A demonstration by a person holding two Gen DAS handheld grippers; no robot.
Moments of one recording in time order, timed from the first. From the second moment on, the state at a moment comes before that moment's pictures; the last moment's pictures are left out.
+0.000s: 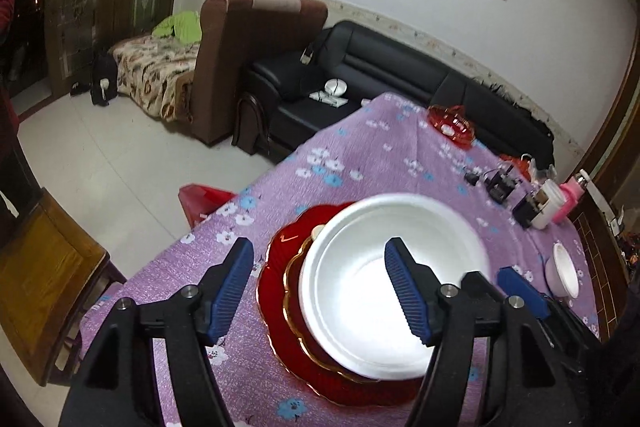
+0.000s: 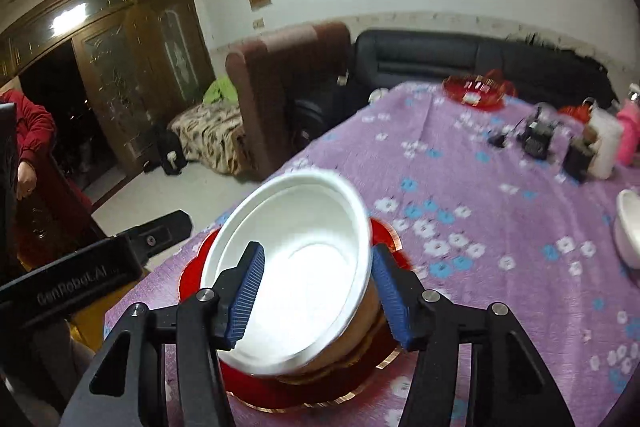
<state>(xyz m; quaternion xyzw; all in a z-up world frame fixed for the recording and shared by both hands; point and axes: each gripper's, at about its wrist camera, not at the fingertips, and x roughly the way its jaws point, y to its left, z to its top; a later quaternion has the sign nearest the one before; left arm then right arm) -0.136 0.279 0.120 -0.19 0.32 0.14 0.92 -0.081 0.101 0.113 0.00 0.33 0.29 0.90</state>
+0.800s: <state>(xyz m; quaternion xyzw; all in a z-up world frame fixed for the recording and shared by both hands) -0.120 0.103 0.138 -0.05 0.32 -0.02 0.95 -0.068 -0.093 0.115 0.10 0.33 0.16 0.92</state>
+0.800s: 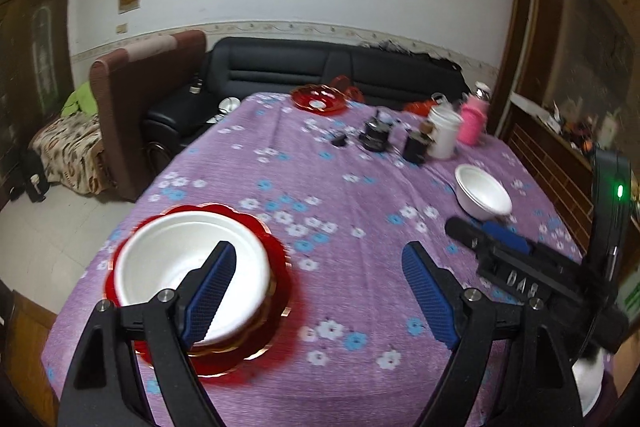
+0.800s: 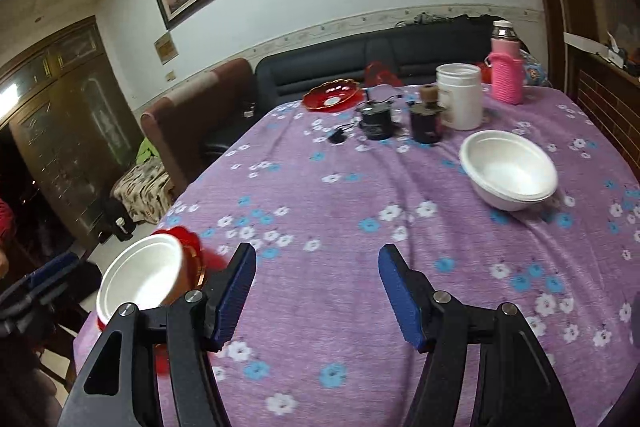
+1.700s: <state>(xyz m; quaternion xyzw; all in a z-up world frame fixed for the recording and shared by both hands) -0.053 0.054 0.103 -0.08 0.40 -0.08 0.91 0.049 -0.302 0.054 0.31 0.34 -0.02 0.89</state>
